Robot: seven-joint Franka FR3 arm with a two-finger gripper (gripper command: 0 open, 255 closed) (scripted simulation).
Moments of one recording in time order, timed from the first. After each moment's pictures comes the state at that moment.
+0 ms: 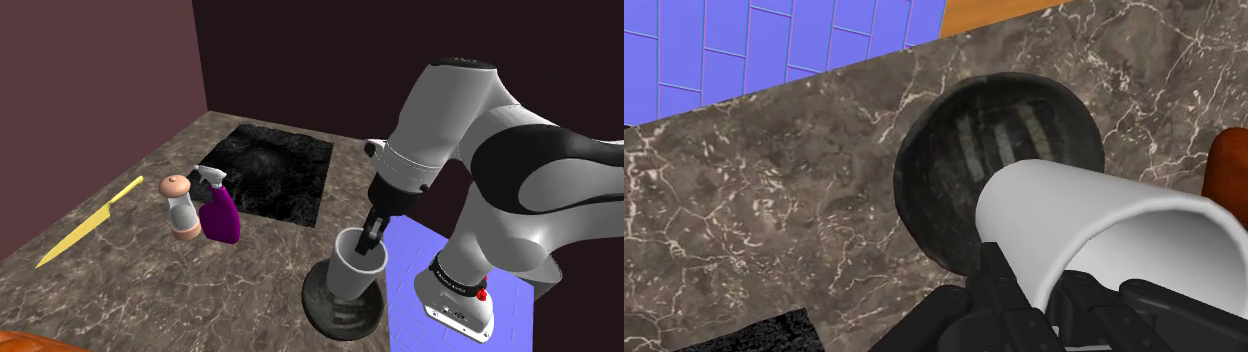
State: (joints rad) arm 0.32 -0.96 0.48 -2.73 0.48 1.93 0.27
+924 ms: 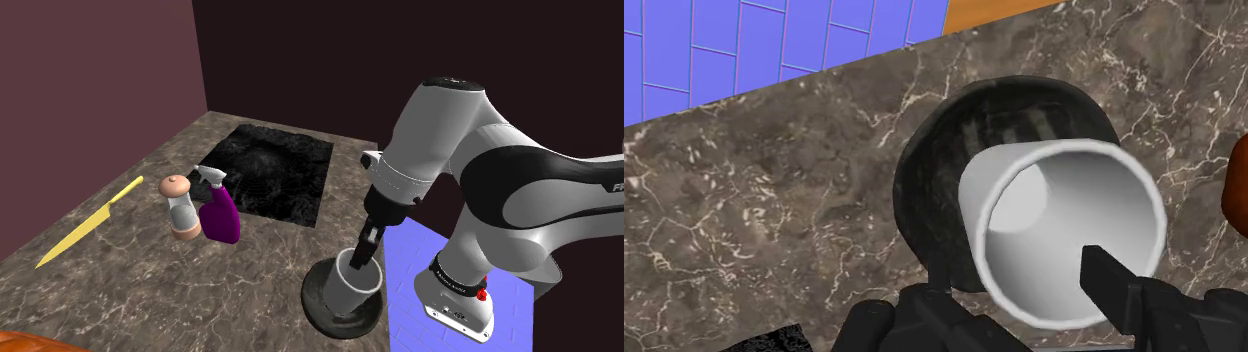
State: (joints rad) arm 0.33 -0.94 0.51 -2.78 0.51 1.99 0.27
